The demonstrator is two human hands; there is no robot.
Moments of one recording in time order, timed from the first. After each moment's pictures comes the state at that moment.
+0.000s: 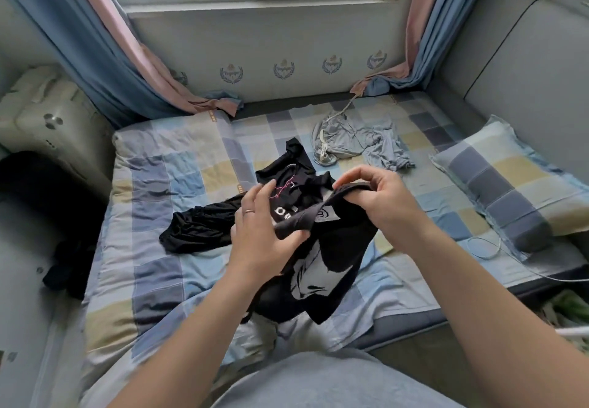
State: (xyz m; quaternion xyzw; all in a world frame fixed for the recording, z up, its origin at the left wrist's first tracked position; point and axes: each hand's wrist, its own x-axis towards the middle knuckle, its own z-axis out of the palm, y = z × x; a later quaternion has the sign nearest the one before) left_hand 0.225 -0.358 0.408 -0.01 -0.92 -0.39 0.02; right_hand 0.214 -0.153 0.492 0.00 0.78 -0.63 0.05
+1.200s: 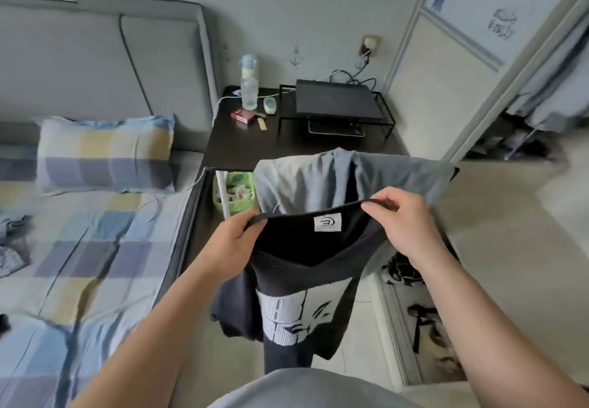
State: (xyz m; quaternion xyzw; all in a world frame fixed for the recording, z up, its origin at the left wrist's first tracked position) left_hand 0.581 0.161 0.424 -0.60 -0.63 -0.35 -0.34; right_hand 0.867 0.220 0.469 0.60 0.65 -0.30 -0.36
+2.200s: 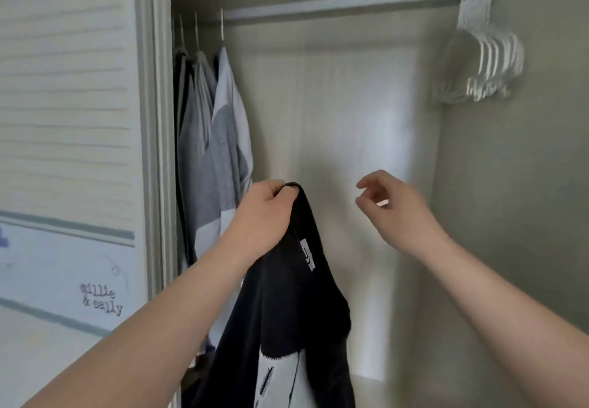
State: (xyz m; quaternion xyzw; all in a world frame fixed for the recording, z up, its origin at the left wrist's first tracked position) left_hand 1.112 0.507 0.800 -0.78 -0.02 -0.36 -0.51; right_hand 1.222 0.322 0.801 0.79 0.36 0.25 -0.44
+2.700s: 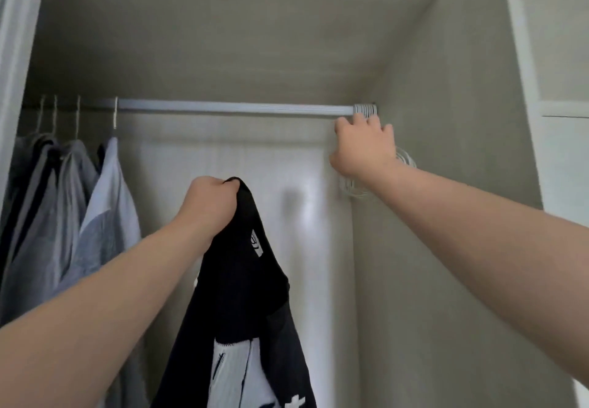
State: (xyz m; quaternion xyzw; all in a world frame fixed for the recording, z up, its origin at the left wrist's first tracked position) left_hand 1.251 0.532 0.967 -0.73 0.03 -0.42 -0.54; right_hand 1.305 0.311 1.049 0.84 0.06 0.54 -0.02
